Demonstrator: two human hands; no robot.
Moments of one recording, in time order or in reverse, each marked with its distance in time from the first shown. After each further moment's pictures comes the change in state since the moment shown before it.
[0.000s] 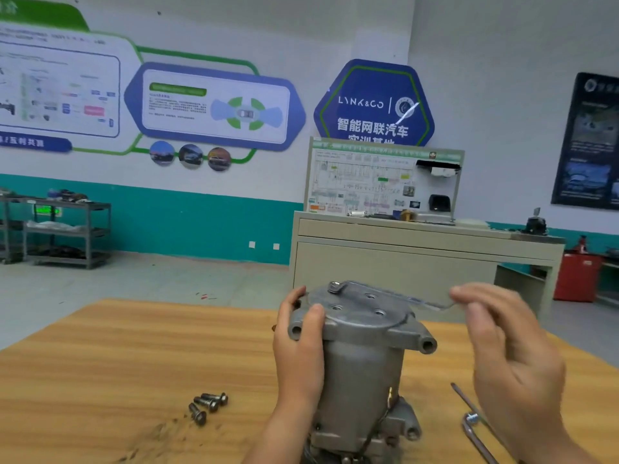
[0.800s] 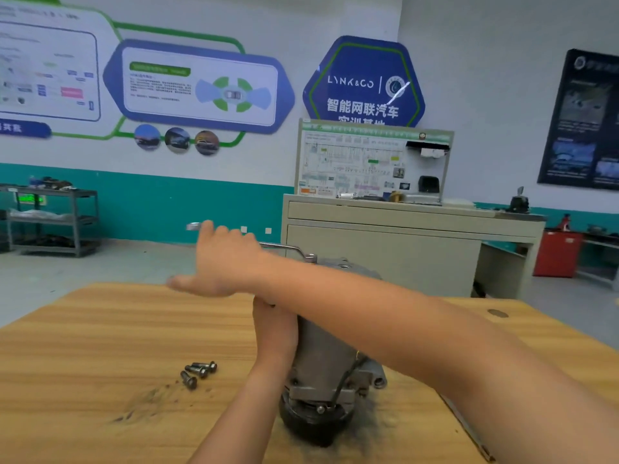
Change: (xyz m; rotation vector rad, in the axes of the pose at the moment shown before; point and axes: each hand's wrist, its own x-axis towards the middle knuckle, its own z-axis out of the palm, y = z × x) left_hand 0.001 -0.002 0.005 0.063 -0.021 0.125; right_hand 0.055 -0.079 0.191 -0.574 -1.056 -0.161
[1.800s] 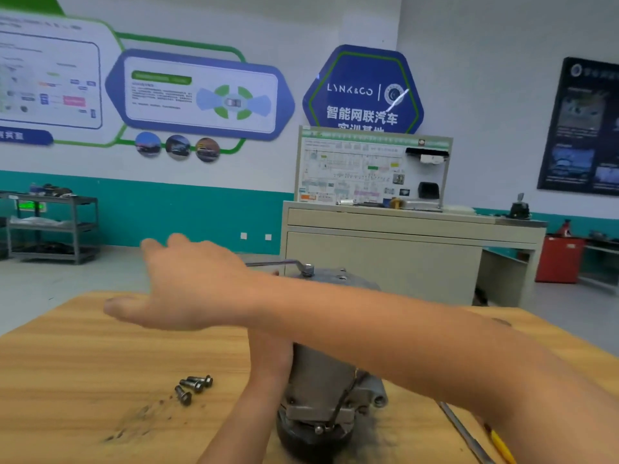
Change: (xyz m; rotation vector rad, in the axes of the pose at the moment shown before) left_hand 0.002 -0.010 -0.003 -0.082 -0.035 0.005; right_hand -0.037 -0.021 -0.032 0.171 0.103 -0.284
